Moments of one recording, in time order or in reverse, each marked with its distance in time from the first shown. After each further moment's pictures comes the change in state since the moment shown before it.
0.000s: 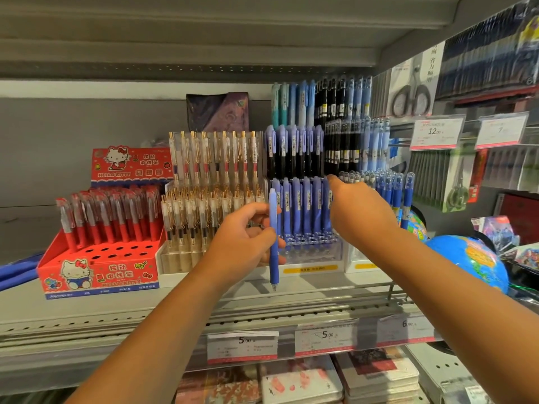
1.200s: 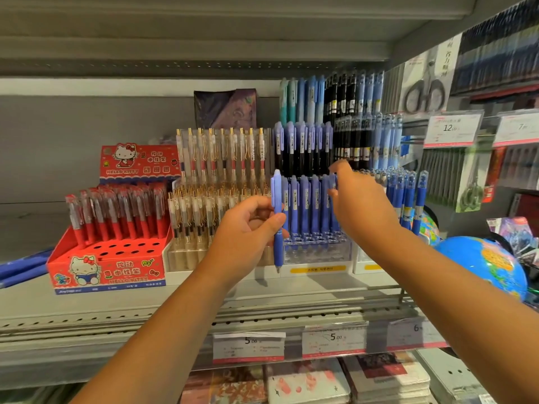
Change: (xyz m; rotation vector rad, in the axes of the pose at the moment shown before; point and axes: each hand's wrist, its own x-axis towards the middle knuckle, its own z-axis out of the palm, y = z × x) left_hand 0.009 -0.008 -0.002 -0.020 0.103 0.128; right_hand 0.007 -0.007 0.007 0.203 0.129 -0.040
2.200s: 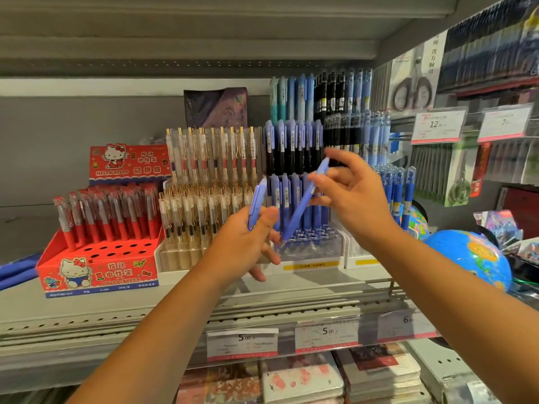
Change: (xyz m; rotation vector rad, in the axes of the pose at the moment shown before) left_hand -0.001 -0.005 0.002 0.099 -0.139 -0.166; right_hand -0.014 -0.004 -0.008 1.327 0.042 0.063
